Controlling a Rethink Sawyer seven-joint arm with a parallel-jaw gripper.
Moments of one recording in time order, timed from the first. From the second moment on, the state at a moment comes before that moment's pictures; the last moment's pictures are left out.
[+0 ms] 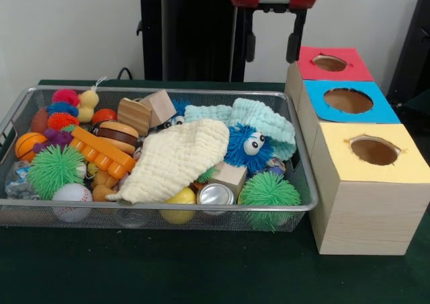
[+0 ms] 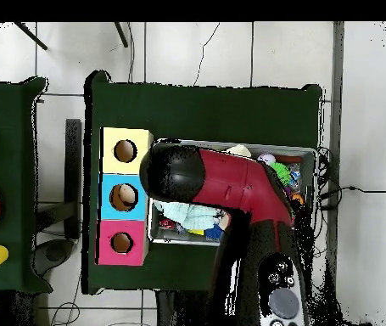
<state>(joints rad) -0.17 -0.82 -0.01 1.57 0.04 0.75 1.57</state>
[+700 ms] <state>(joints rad) -0.18 -0.85 0.02 1.57 0.03 0.75 1.57</state>
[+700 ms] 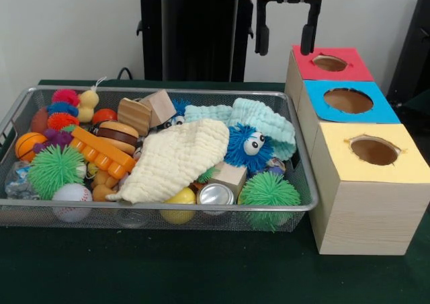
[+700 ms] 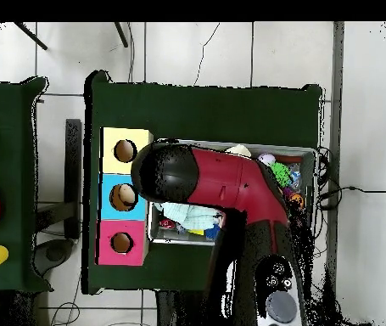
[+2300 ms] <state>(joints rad) -0.26 -0.87 0.11 1.67 -0.05 0.75 1.57</state>
